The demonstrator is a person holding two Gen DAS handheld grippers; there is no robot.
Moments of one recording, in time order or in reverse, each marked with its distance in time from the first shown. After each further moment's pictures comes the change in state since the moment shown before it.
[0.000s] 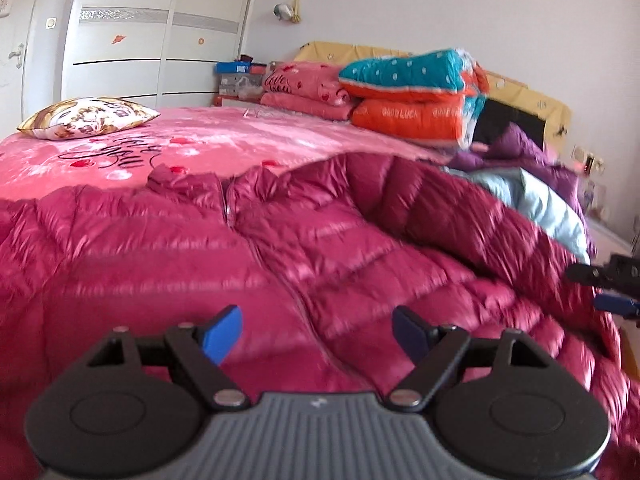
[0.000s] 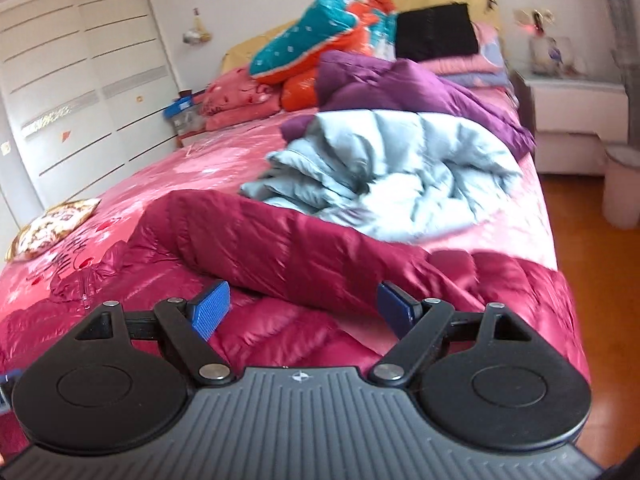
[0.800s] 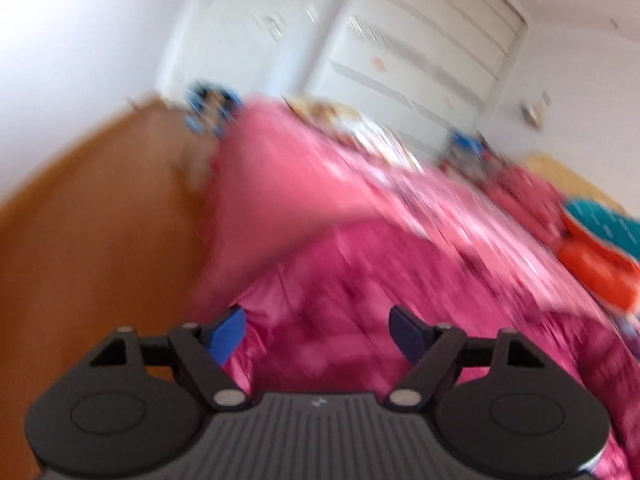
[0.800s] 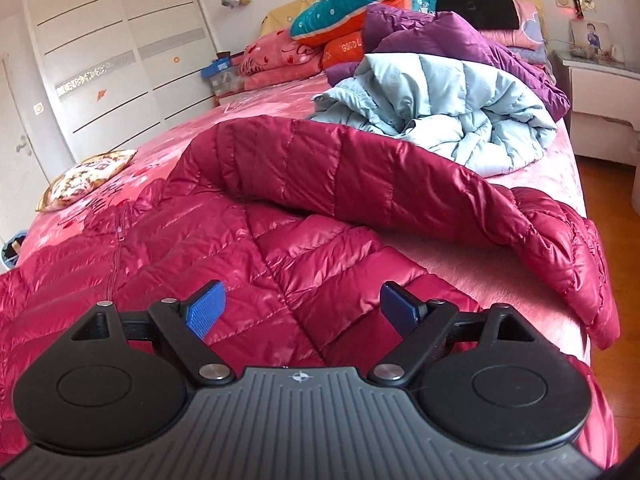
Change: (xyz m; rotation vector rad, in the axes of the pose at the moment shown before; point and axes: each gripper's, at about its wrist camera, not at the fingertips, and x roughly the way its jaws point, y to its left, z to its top) left arm -0.117 0.202 -0.022 -0.536 -0.216 0.538; right arm -0.007 0.023 -0.037 -0.083 0.106 0.098
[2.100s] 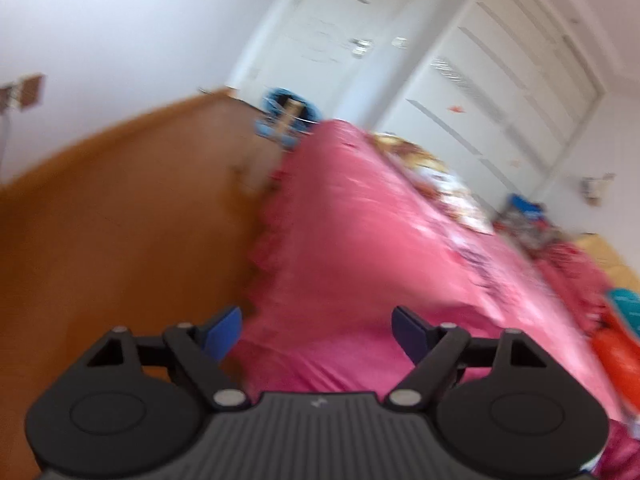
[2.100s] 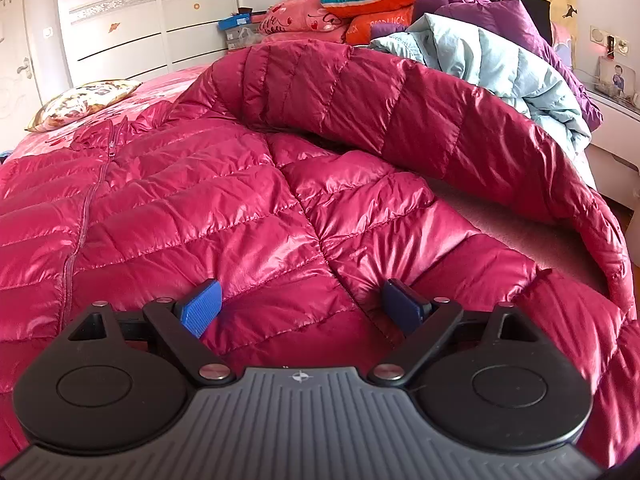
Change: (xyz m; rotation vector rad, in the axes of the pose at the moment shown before) left arm 0.065 0.076 0.043 -0.227 -0.012 0.128; right arm 0.062 0.025 -0.030 -0.186 0.087 -0.063
